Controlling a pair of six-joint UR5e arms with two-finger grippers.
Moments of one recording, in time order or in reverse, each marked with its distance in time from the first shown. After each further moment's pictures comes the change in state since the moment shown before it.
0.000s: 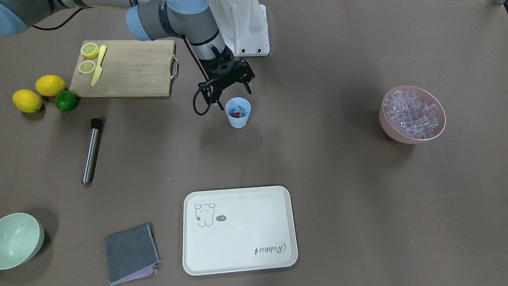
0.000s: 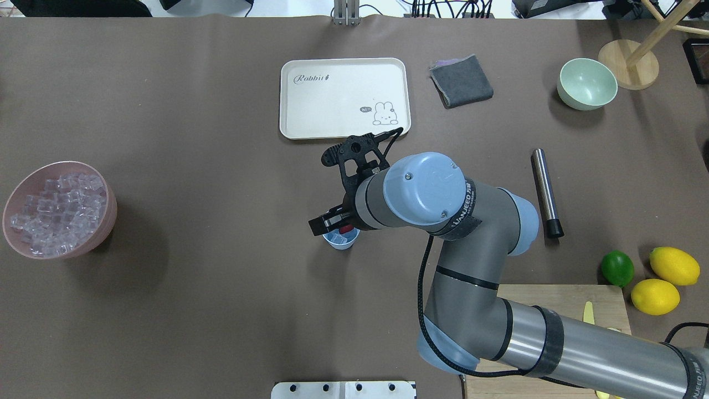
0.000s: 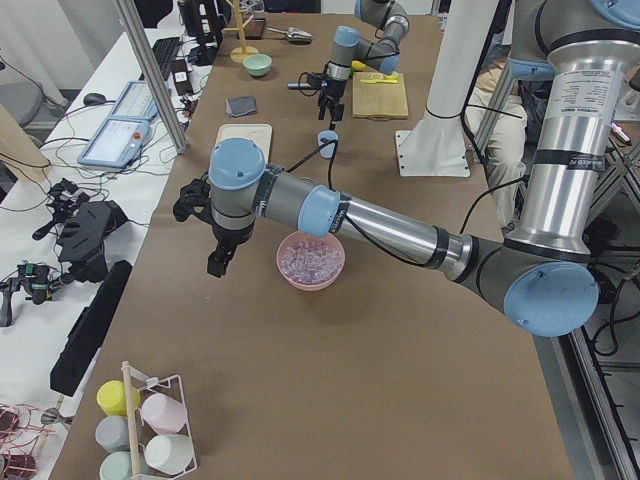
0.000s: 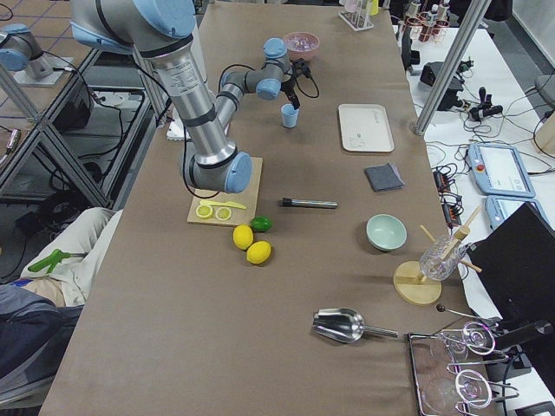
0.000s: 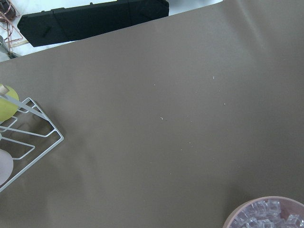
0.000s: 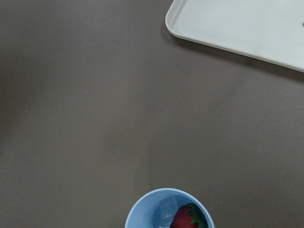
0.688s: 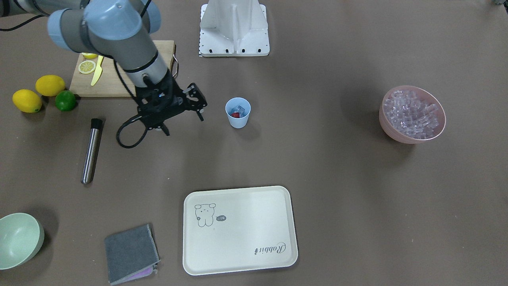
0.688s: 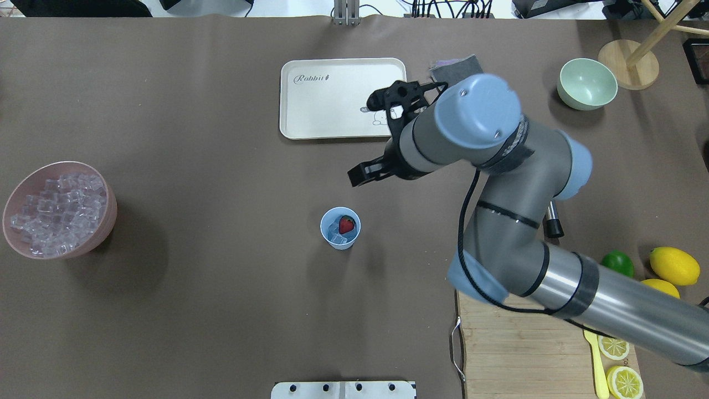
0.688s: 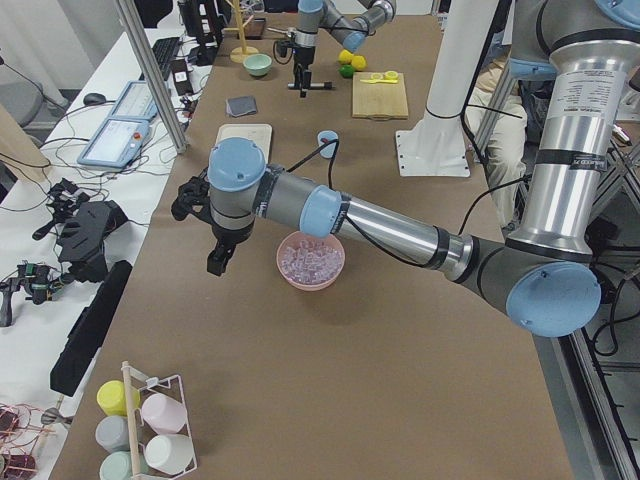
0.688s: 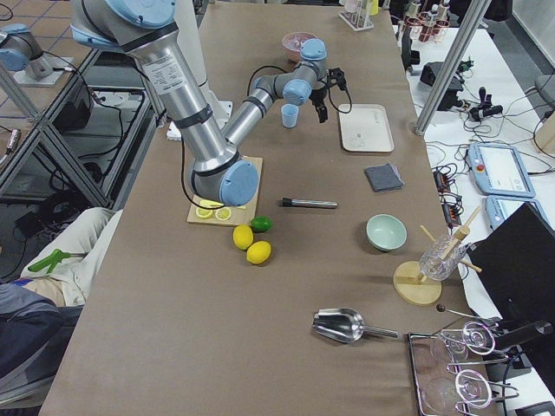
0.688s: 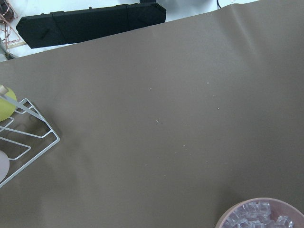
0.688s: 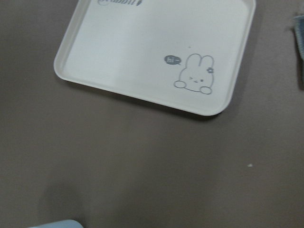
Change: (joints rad) left arm -0.018 -0.005 0.005 0.002 -0.042 0.000; right arm 0.334 -0.081 0.012 -0.131 0.312 -0.074
